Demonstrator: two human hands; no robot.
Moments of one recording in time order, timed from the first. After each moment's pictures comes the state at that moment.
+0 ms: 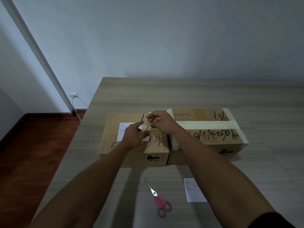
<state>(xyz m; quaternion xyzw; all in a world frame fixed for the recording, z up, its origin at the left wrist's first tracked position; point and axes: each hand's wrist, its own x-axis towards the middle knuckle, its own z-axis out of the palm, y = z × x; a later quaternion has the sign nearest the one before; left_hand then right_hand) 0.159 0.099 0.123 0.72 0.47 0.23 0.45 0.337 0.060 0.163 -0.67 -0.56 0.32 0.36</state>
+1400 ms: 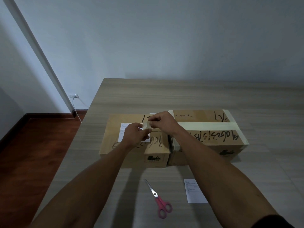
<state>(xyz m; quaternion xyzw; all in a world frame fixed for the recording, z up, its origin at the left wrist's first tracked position) 0.159 0.096 0.132 0.65 0.49 0.26 0.52 0.333 0.053 0.170 -0.66 -0.55 0.33 0.39</state>
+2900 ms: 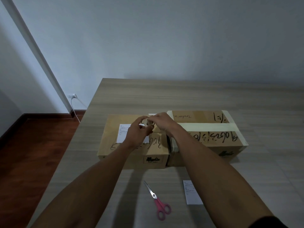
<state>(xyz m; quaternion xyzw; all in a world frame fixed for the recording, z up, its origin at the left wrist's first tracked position) 0.171 0.091 0.138 0.67 0.41 0.31 0.54 0.322 0.066 0.185 -0.72 -0.42 0.42 0.35</state>
